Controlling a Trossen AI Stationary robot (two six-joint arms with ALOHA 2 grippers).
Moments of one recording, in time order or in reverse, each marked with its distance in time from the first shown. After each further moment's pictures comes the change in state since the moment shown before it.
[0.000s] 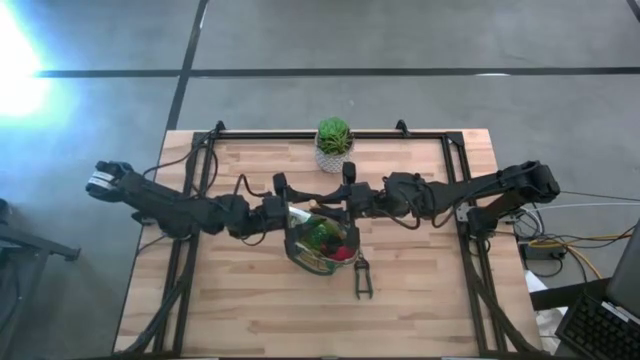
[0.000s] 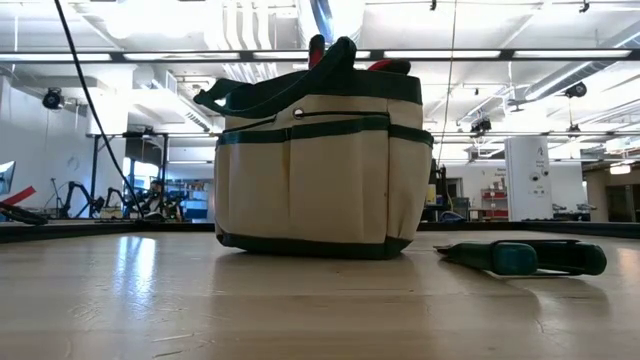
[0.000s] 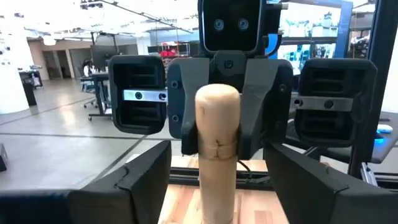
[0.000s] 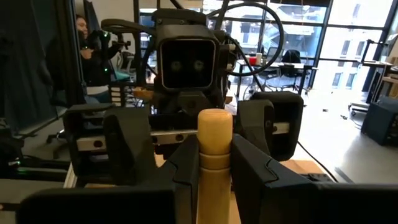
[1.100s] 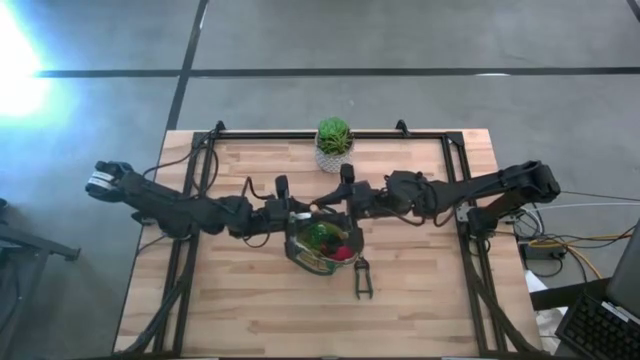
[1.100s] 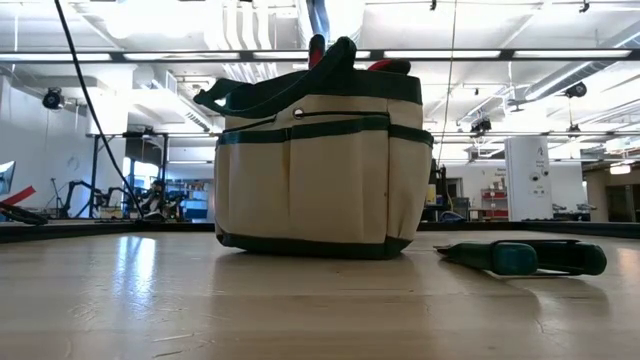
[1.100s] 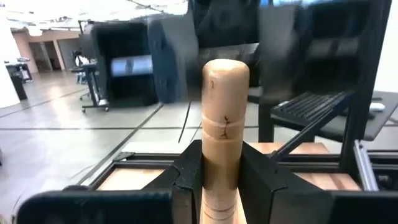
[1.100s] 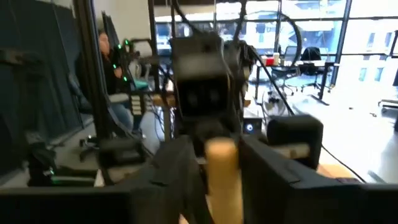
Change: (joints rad) left arm 0.007 -0.004 -0.007 -0.060 0.032 -0.001; right arm 0.002 -0.008 0.018 -0.004 -0.067 0.075
